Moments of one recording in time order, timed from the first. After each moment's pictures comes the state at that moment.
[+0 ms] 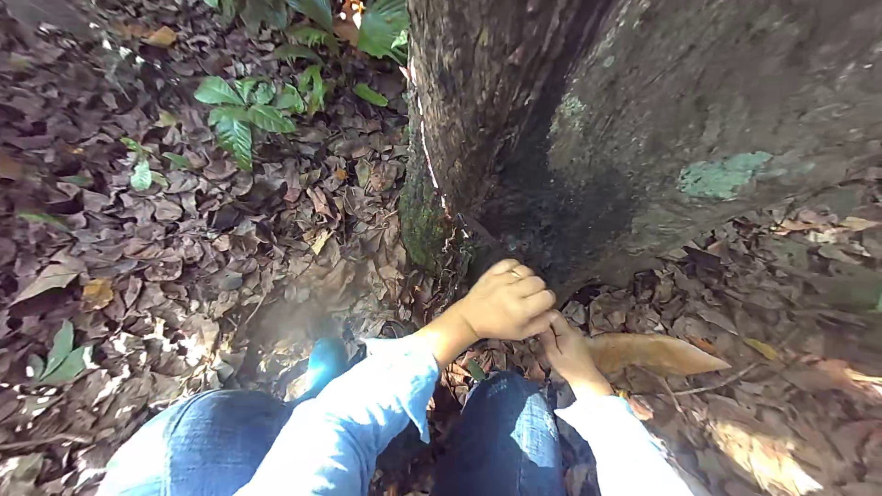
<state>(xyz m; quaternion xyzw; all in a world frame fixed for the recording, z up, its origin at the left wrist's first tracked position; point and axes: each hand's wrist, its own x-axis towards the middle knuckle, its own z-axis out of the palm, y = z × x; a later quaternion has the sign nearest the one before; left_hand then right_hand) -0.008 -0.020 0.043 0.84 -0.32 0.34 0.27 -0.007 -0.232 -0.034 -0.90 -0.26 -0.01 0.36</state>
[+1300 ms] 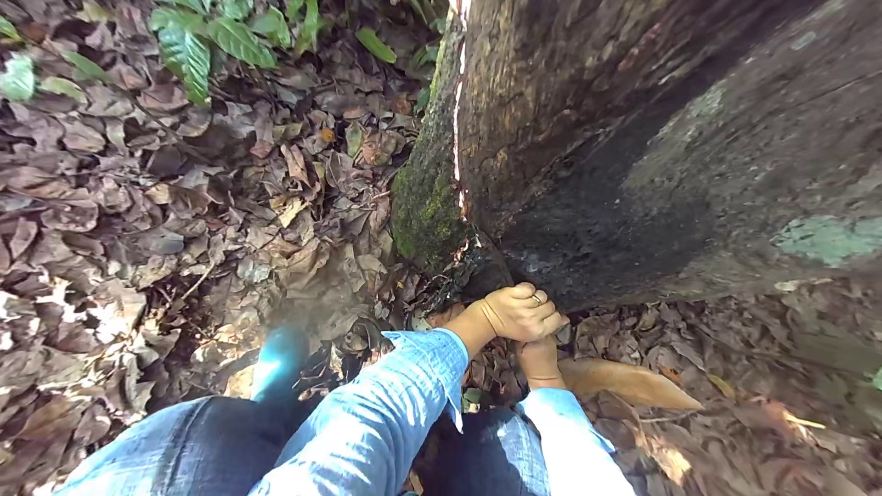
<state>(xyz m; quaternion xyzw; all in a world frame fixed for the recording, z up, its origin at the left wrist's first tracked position) 0.050 -0.046 -0.050 0.80 -0.25 0.53 0.10 0.015 -0.198 -0.092 -0.96 -0.19 -0.06 0.21</state>
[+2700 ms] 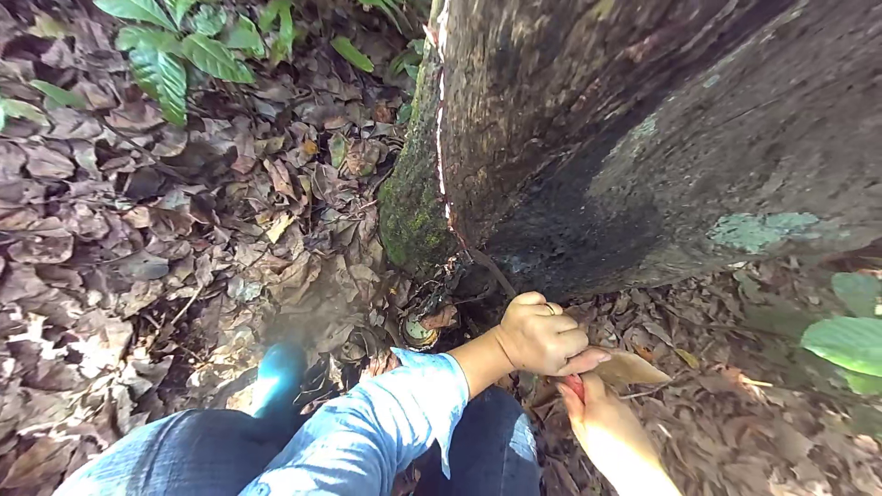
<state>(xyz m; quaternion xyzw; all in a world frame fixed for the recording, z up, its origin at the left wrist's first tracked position) 0.023 -0.070 0.018 0.75 -0.23 0.49 0.38 -0.047 -0.222 0.086 -0.98 -0.10 0.16 0.04</state>
